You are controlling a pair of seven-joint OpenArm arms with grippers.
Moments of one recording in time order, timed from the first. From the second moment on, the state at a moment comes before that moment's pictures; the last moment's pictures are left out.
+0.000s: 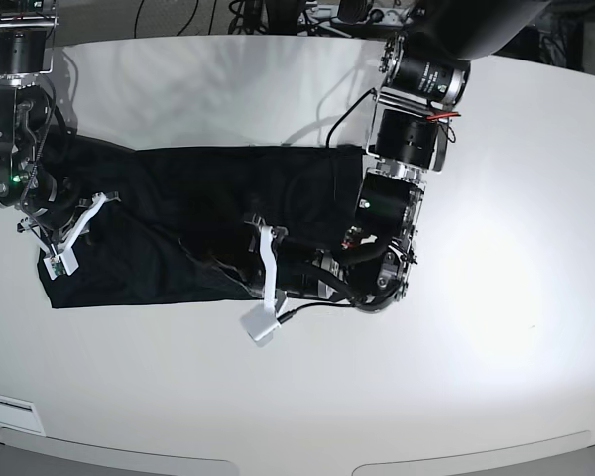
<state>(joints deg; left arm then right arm) -26.1 4.2 11.3 72.3 -68.4 -39.9 81.2 -0.5 28.0 5.6 83.0 26.7 28.1 -49.8</state>
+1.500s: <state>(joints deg) -17.5 -8.6 9.3 72.8 -40.9 -35.6 65.5 12.0 30.2 27.0 58.5 58.2 31.3 -74.0</state>
